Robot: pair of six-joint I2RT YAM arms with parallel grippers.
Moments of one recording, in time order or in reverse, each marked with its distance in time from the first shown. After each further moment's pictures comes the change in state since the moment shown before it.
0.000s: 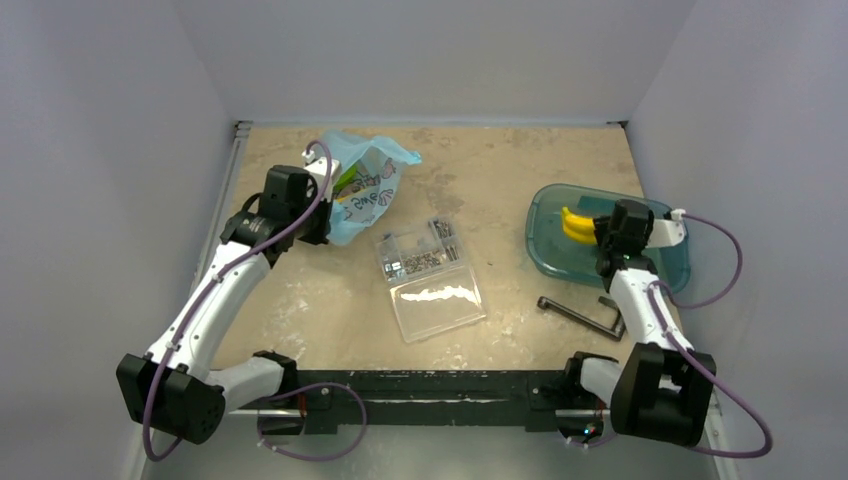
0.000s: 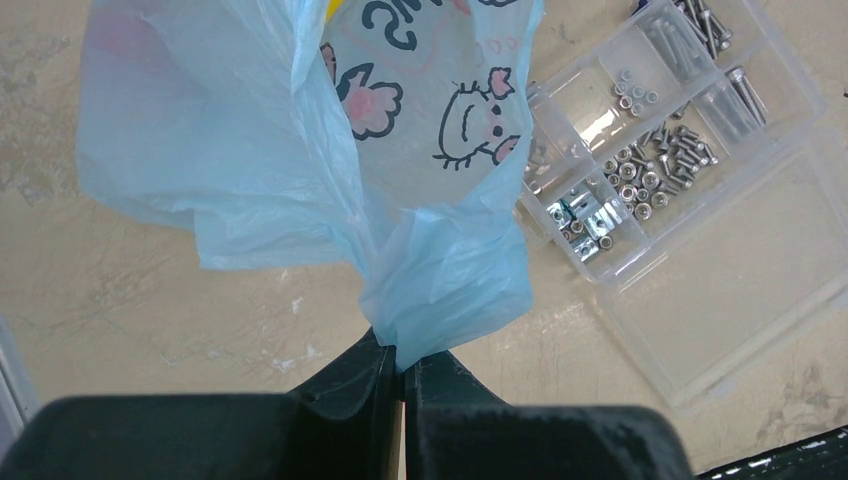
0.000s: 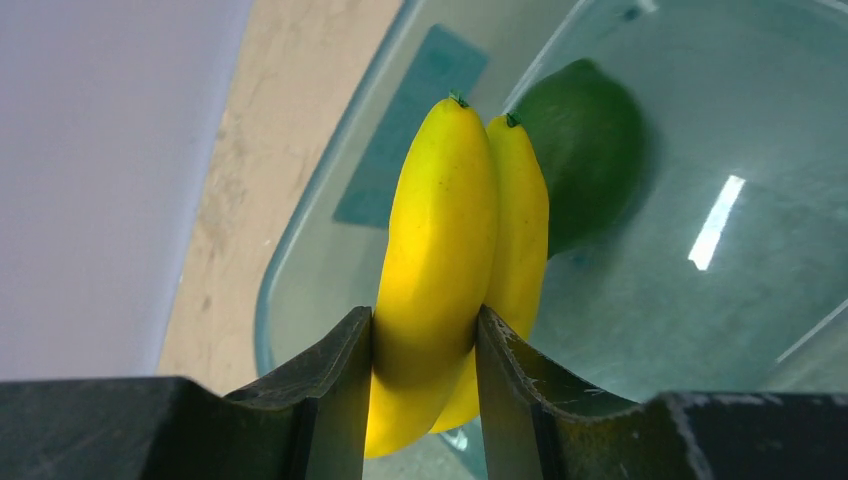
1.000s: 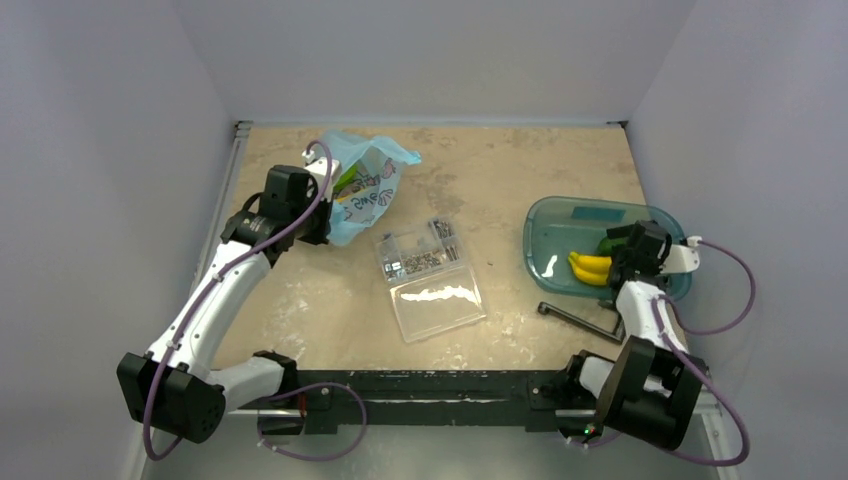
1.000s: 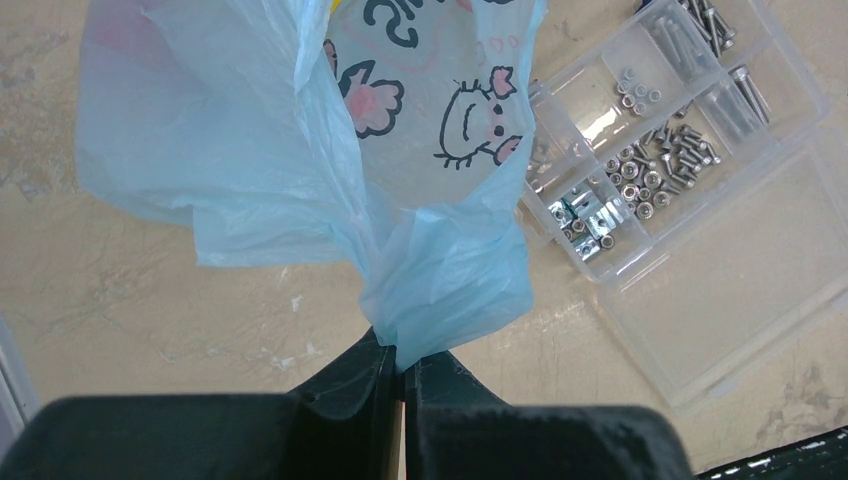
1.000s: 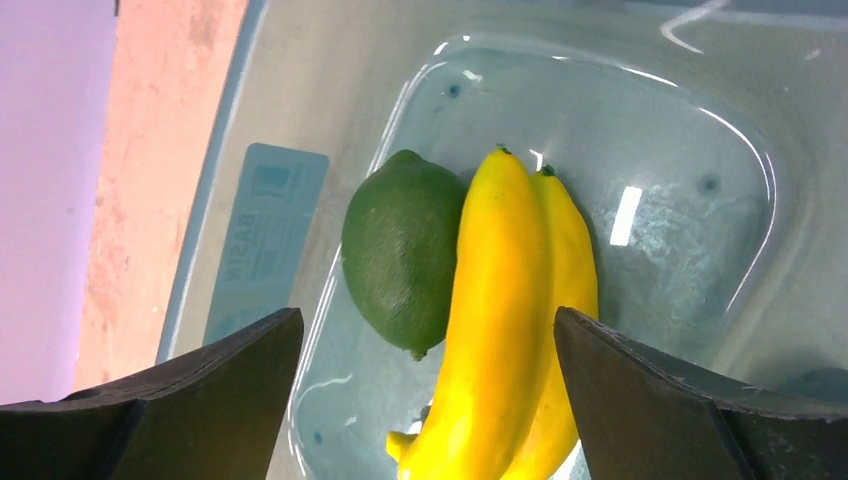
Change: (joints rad) left arm 0.000 0.004 0.002 -0.003 -0.003 -0.007; right arm -0.237 0.011 -0.125 0.028 -0.057 -0.050
